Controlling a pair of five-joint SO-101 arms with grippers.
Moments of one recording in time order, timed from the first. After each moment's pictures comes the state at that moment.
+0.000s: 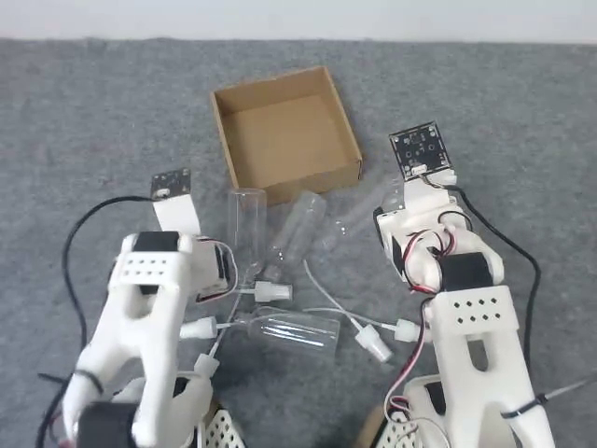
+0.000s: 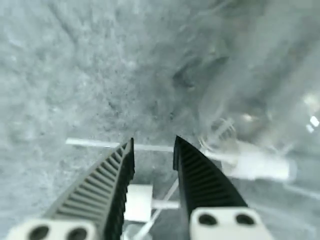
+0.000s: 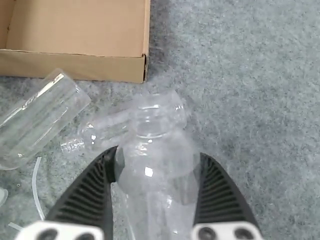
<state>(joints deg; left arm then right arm) -5.5 -26.1 56.4 65.9 16.7 -11.3 -44.2 49.8 49.9 9.0</state>
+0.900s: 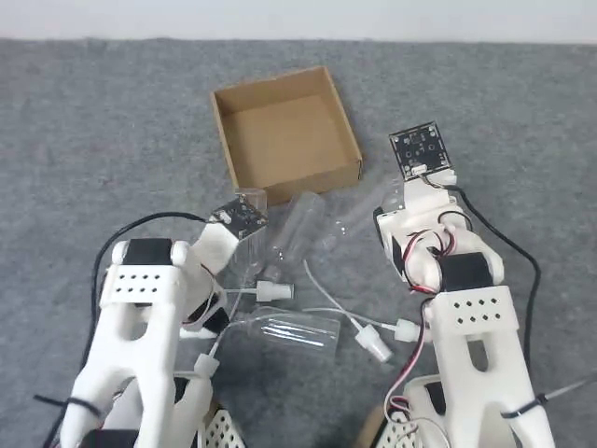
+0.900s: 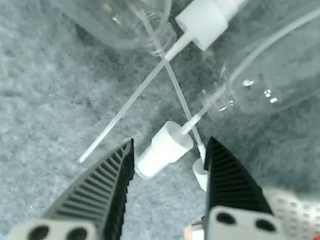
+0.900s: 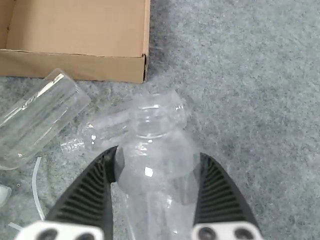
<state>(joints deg) -5.5 -33.5 56.4 80.5 -38.3 -11.3 -44.2 49.8 49.9 9.0</state>
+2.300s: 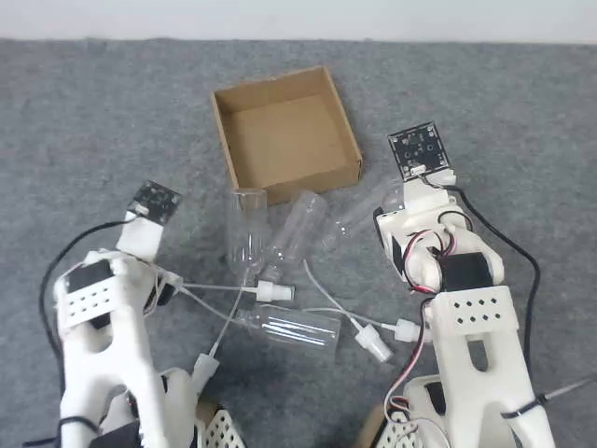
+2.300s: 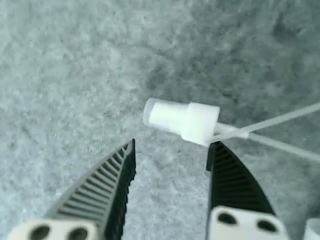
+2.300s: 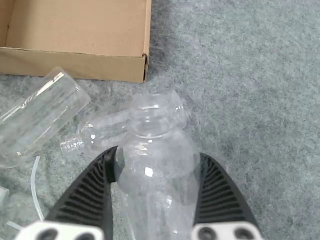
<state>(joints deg) -29.5 -33.5 63.9 55.3 -40.0 -11.3 -44.2 49.8 49.9 9.7</state>
